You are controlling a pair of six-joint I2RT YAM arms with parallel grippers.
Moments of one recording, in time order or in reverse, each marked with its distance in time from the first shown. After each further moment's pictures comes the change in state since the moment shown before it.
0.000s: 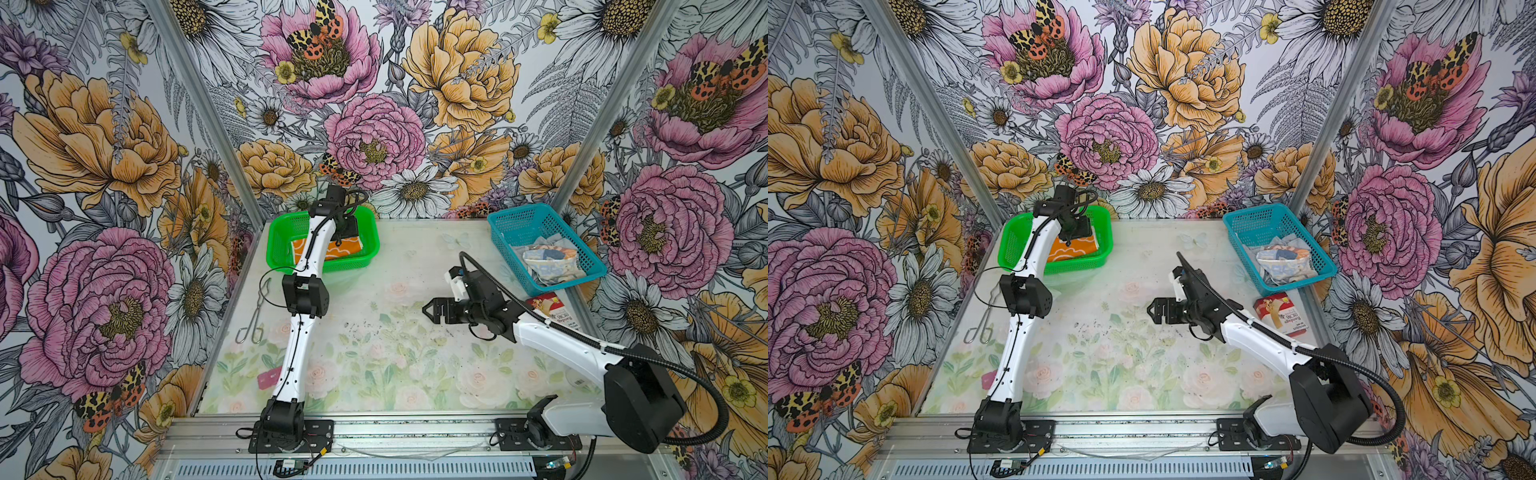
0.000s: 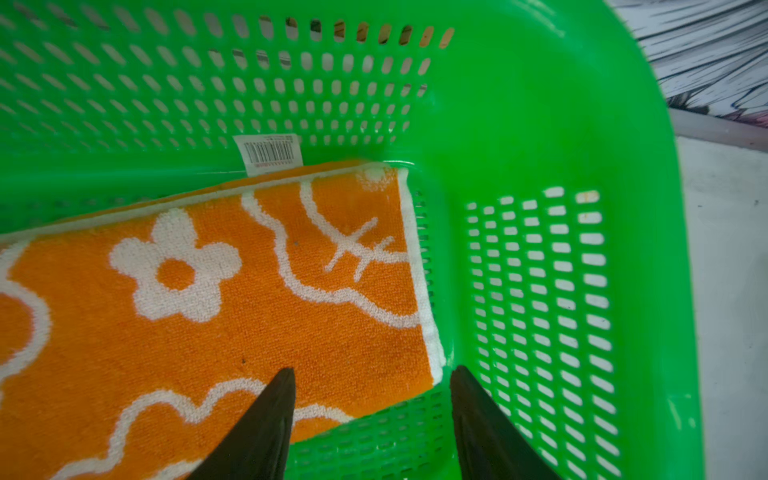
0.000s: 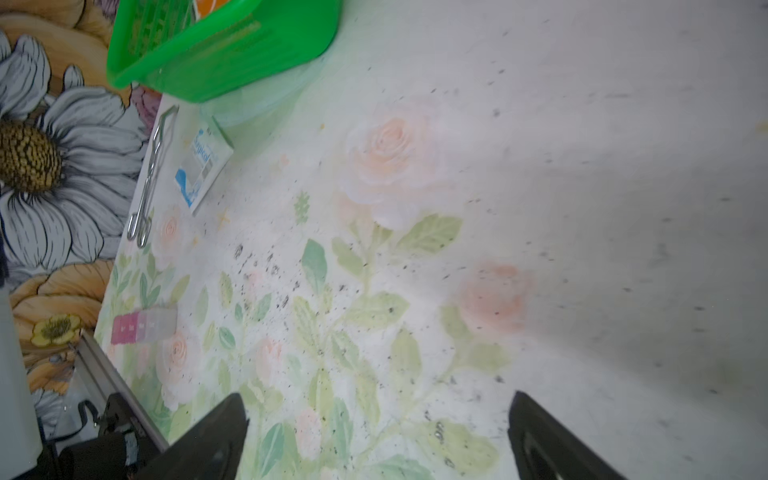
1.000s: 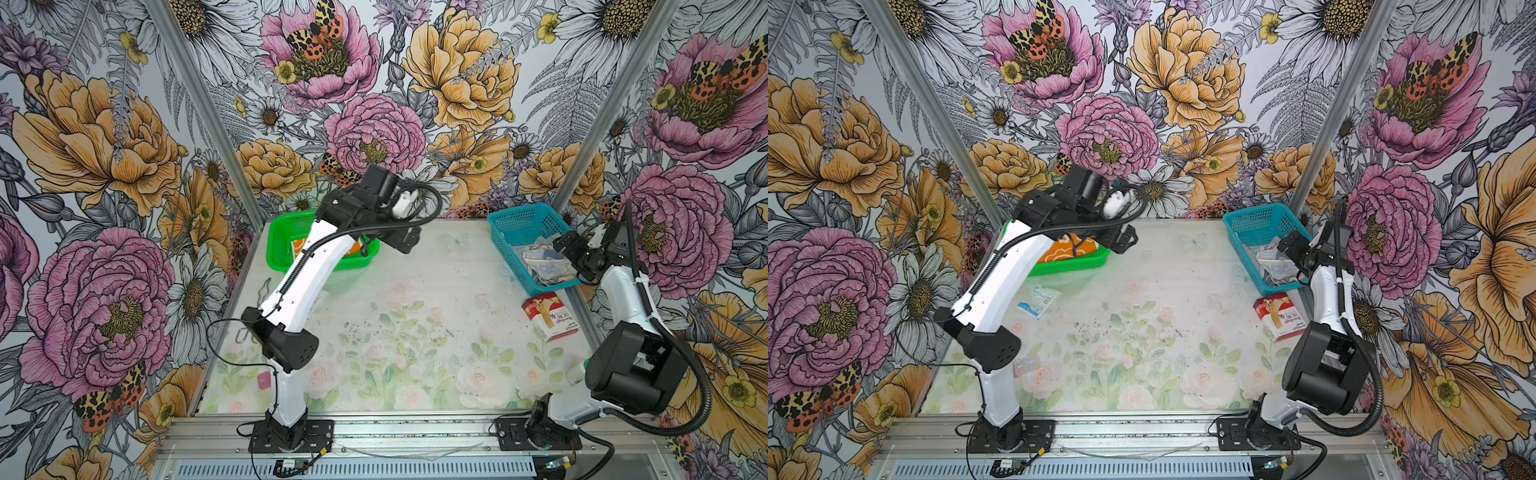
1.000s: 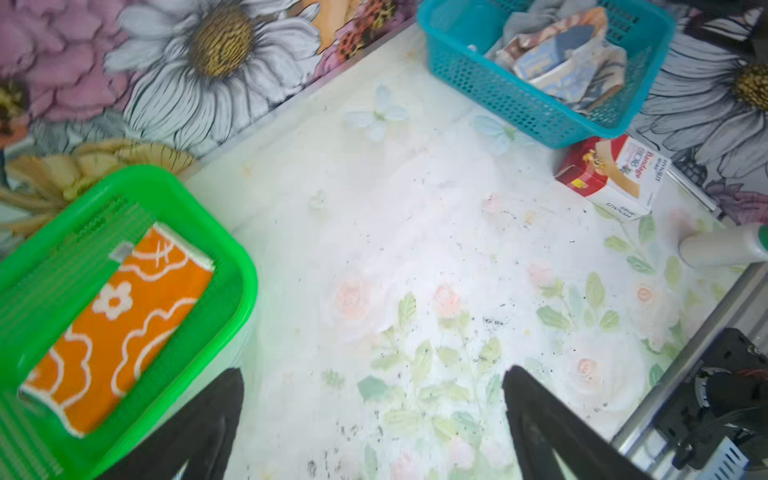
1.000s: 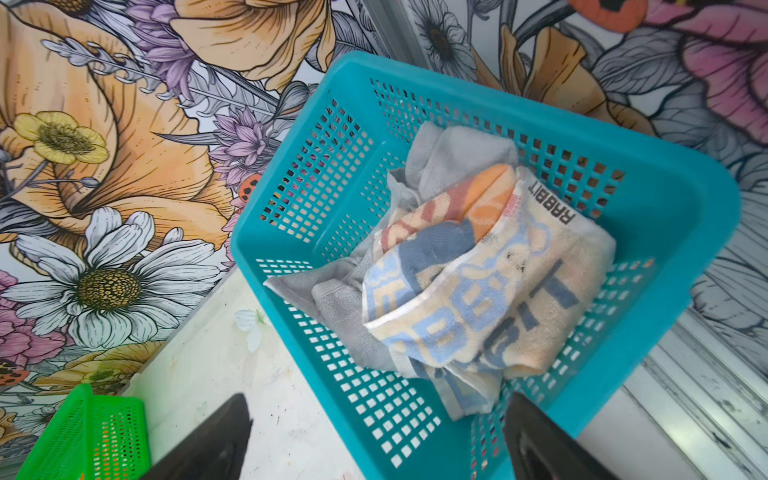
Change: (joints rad) left arm -0.369 -0.983 -0.786 0.017 0.061 0.292; right arm -0.925 0.259 0.502 -0.198 -0.040 -0.059
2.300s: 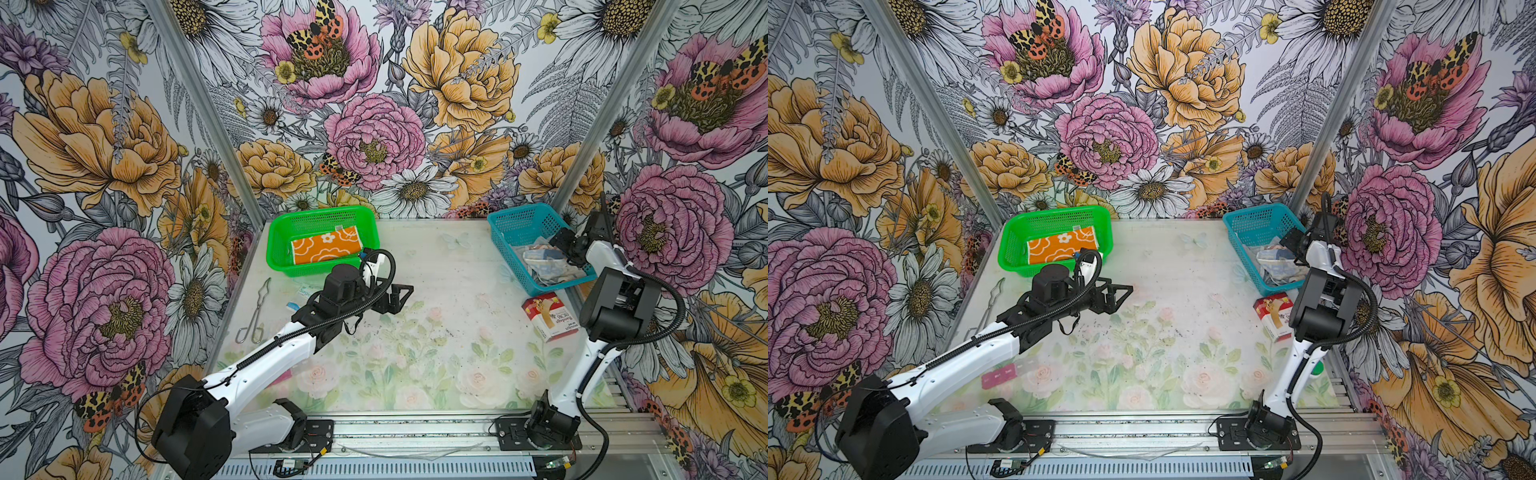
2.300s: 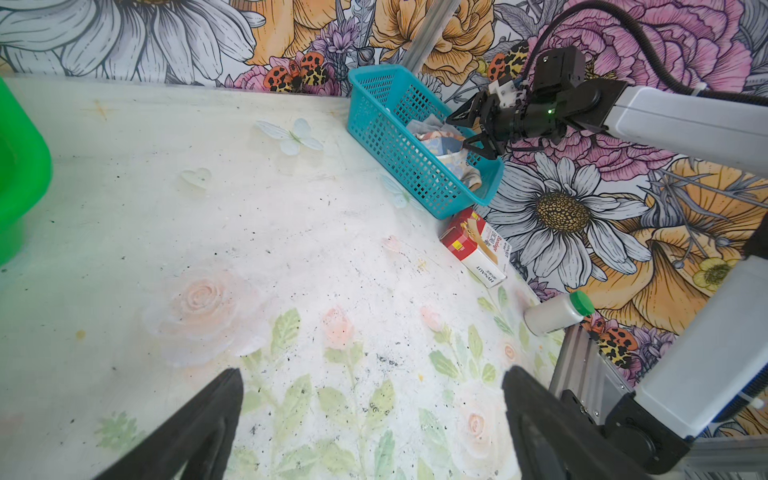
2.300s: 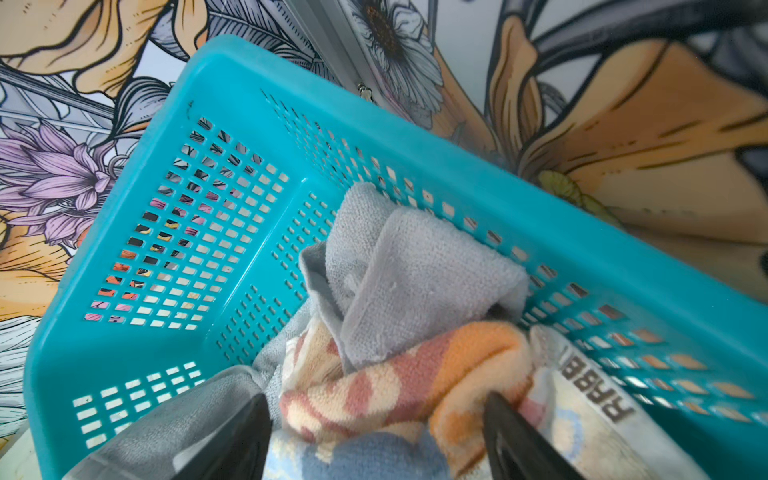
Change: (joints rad) left arm -0.086 -0.633 -1.450 1.267 0.185 -0.460; right arm 0.007 0.514 0.389 0.032 0.121 -0.064
